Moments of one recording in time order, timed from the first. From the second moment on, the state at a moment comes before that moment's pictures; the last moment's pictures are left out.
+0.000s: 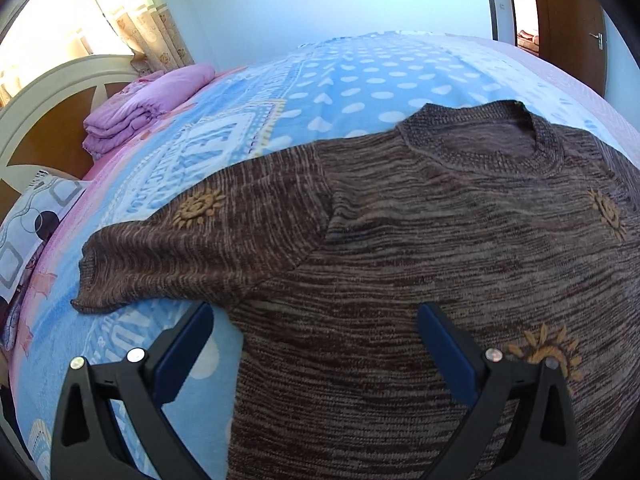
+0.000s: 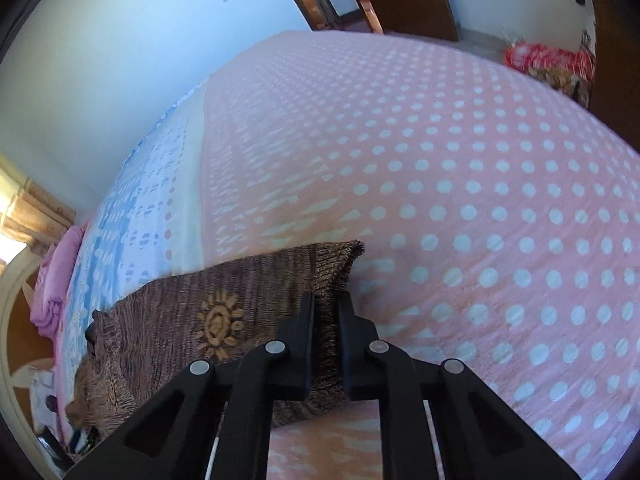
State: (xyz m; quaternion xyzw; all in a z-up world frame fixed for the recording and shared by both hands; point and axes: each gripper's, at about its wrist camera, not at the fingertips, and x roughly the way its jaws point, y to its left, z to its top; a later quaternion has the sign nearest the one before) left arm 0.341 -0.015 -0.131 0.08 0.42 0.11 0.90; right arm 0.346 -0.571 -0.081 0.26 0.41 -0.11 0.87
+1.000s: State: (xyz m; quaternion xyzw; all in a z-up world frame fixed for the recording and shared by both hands) left arm 0.332 0.012 -0.127 -0.01 0.40 0.09 0.91; right arm 0.366 -0.348 0.059 0.12 0.36 0.00 0.93
